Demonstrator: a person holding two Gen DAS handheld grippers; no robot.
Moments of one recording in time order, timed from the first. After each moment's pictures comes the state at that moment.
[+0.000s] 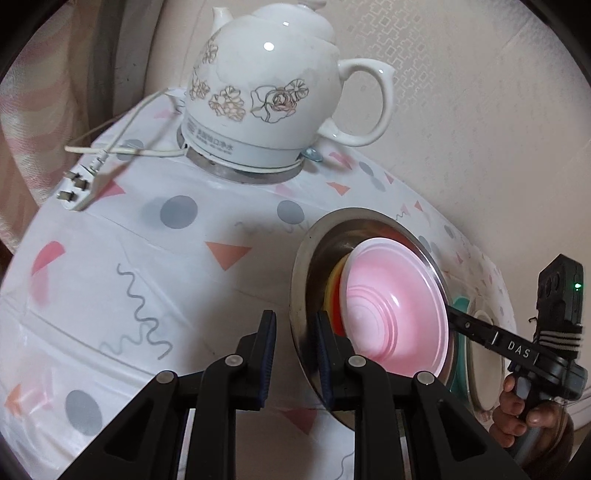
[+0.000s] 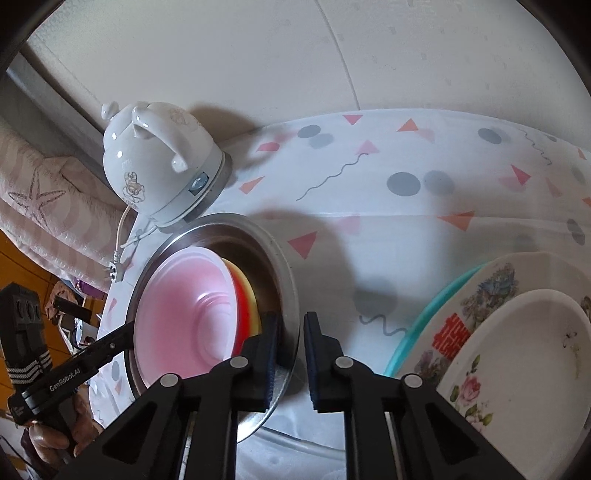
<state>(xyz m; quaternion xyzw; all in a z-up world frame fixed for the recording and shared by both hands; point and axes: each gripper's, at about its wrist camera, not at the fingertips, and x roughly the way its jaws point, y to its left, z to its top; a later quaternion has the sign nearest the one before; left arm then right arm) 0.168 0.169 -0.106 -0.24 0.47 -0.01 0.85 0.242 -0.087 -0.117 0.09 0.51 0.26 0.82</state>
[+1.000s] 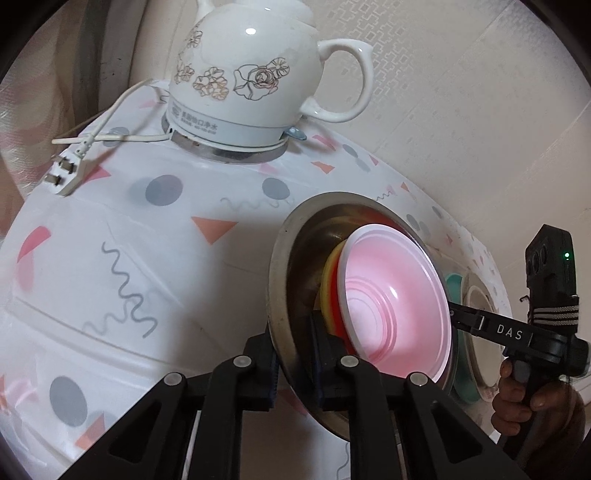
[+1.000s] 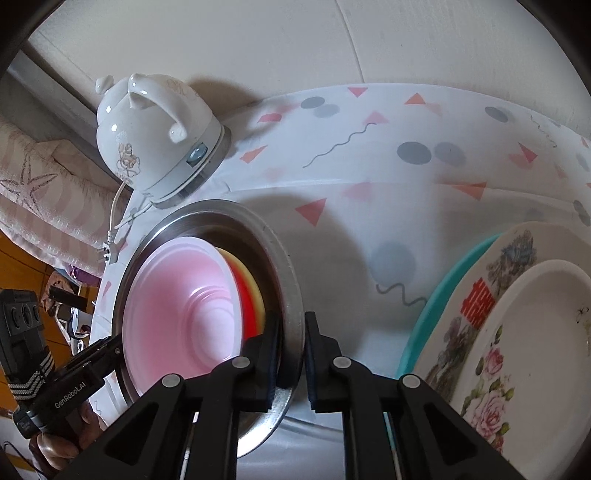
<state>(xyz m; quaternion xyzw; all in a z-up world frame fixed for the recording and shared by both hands) 0.153 0.159 -0.114 -0.22 0.47 -0.04 0.85 0.233 -0.076 -0.128 0.07 0.54 0.25 0.80</state>
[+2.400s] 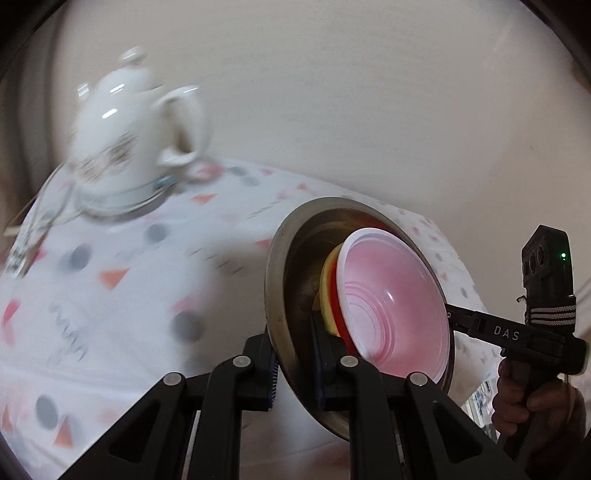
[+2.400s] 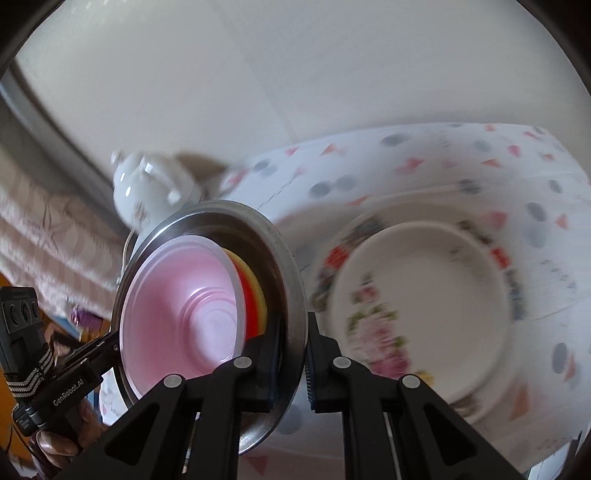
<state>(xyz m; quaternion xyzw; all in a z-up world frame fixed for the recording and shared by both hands) 0.145 0.068 -0.042 -0.14 0.43 -0.16 0.88 0.164 -0.181 -0.075 0.14 0.46 0.19 0.86</state>
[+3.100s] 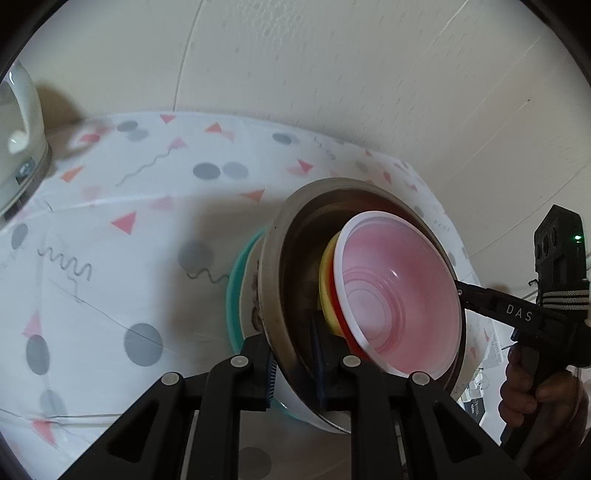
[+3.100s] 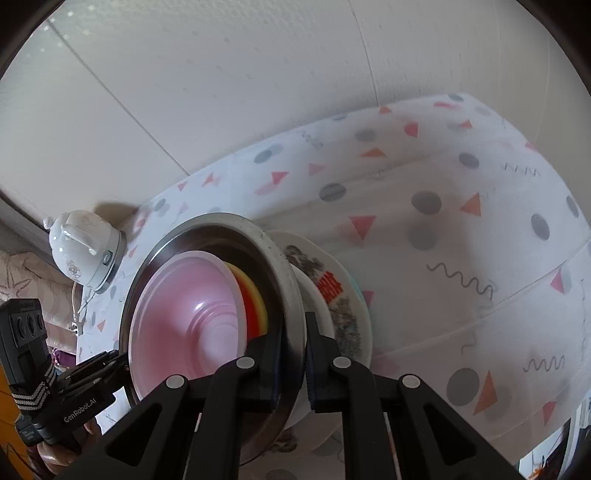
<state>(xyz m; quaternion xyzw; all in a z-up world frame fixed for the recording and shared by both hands) 0.212 -0.056 -0.088 -0.11 0.52 -0.21 0.82 0.201 -0.308 -0.103 0.18 0.49 0.10 0.85</state>
